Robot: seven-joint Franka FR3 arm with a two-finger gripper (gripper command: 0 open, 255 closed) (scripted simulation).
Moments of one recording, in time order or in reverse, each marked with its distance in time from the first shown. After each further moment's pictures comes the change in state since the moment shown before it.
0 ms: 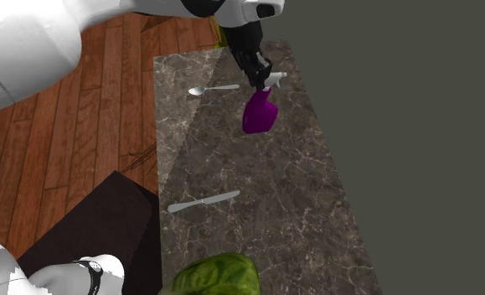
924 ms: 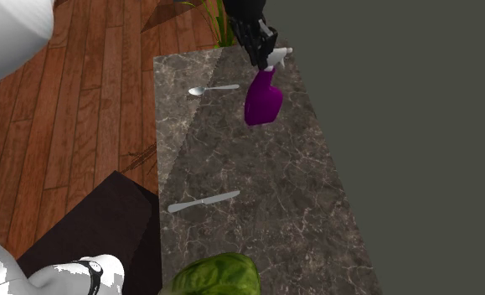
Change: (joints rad) arm 0.010 0.011 0.002 0.201 0.009 -0.182 -0.055
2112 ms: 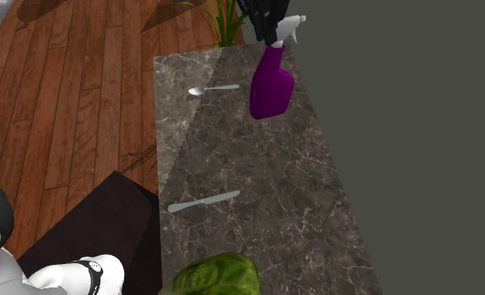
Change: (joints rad) arm -0.006 0.037 -0.011 0.289 -0.003 -0.232 -0.103
